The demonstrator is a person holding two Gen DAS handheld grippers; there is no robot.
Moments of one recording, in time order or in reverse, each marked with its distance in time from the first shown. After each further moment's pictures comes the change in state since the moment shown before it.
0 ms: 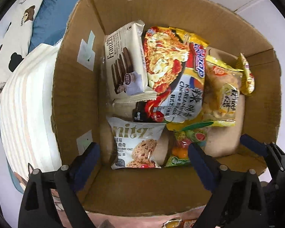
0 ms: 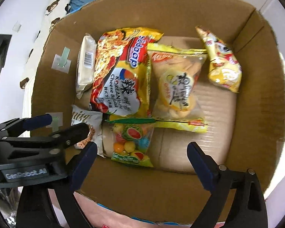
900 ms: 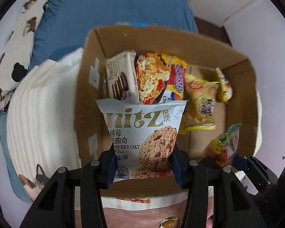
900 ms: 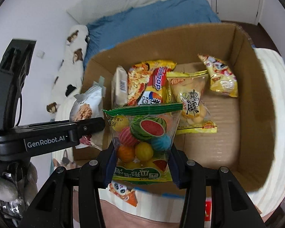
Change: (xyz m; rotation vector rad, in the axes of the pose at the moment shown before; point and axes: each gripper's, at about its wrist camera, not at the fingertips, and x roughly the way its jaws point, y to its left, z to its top) left arm -0.056 -0.009 0.008 0.030 -0.065 -0.031; right arm -0.056 0.005 -0.032 0.052 -0.205 0.194
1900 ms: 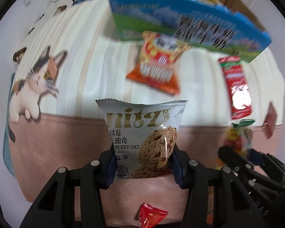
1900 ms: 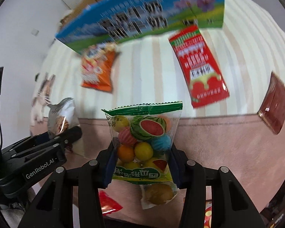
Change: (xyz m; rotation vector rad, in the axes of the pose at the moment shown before) left arm 0.059 -0.008 -0.293 -0.032 -0.203 0.121; right arm 0.023 -0.013 -0.294 0.025 -0.023 -0.072
